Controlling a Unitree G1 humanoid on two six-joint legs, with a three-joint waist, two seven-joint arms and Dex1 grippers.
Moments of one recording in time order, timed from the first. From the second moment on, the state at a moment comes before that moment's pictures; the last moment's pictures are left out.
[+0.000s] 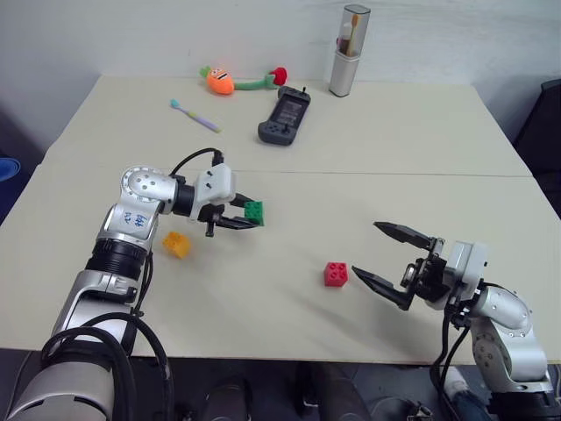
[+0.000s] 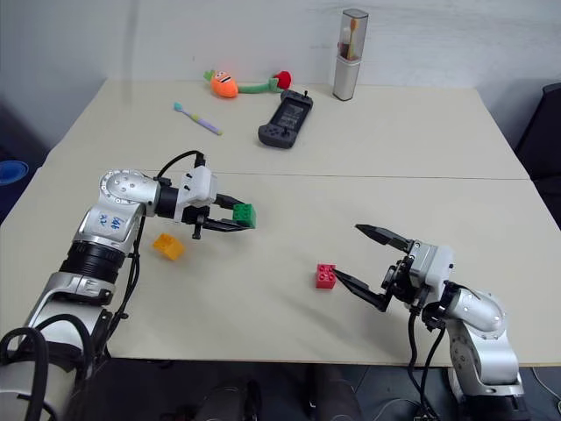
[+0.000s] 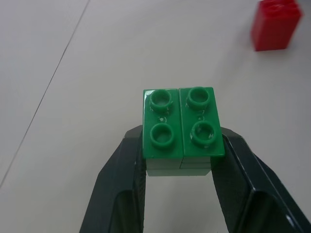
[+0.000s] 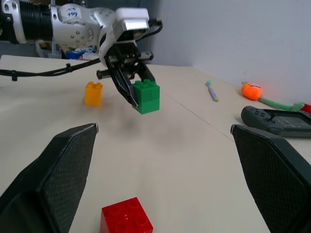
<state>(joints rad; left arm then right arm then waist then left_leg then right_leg) -0.86 0.61 -0.19 0.37 -0.10 0.05 -1.33 0.01 -0.57 -0.15 -0.25 0.58 -0.13 1.06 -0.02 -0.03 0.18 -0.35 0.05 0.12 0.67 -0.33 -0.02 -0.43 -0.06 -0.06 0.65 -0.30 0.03</state>
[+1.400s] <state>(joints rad) -0.62 0.63 -0.25 -0.13 -0.17 0.36 -1.21 0.05 -0.62 -0.16 -0.29 0.59 -0.06 1.11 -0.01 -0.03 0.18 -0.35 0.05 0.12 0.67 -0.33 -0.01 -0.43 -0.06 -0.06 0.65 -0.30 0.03</state>
